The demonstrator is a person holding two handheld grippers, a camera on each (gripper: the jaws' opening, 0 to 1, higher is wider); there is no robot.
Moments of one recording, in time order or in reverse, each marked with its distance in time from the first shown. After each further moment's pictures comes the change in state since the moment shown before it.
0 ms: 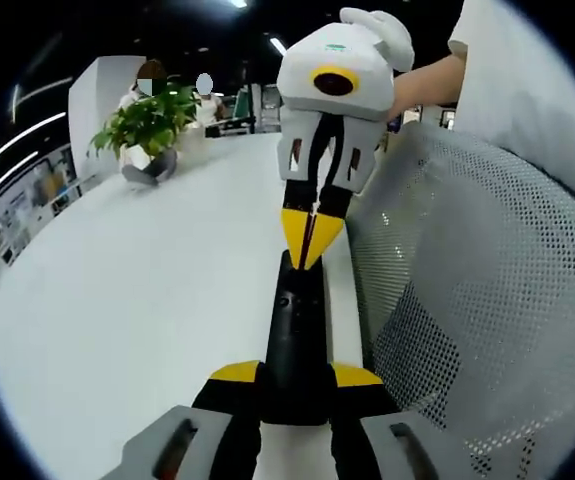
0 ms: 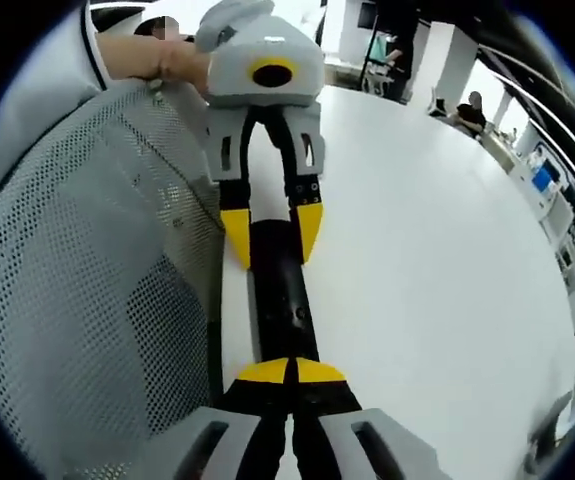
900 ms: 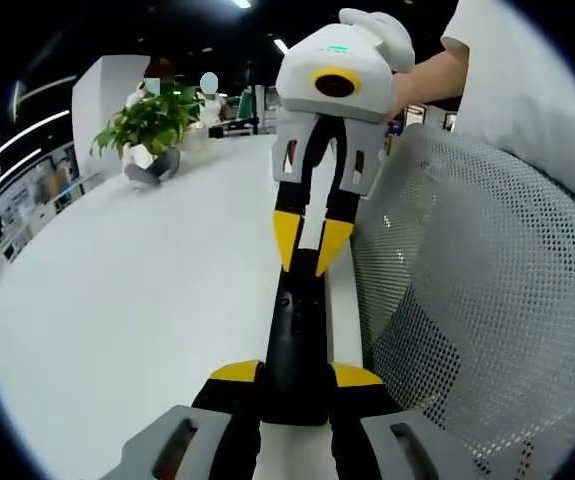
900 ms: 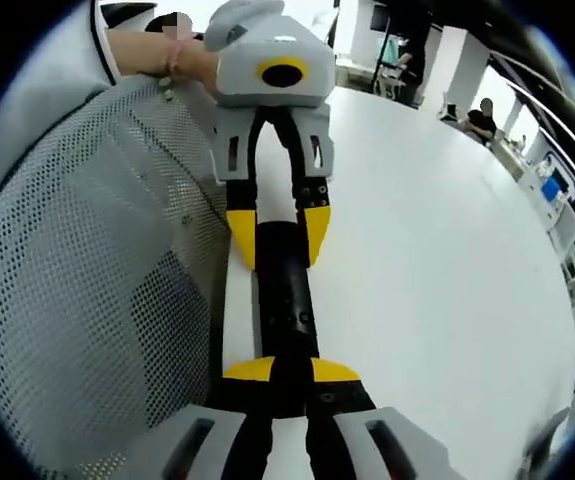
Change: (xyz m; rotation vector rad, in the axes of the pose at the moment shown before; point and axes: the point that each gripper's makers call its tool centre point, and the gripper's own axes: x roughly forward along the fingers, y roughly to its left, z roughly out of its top) left arm 0.001 0.000 0.001 -0.009 -0.003 0.010; right arm 0.002 0.002 0.004 -0.044 0.007 0.032
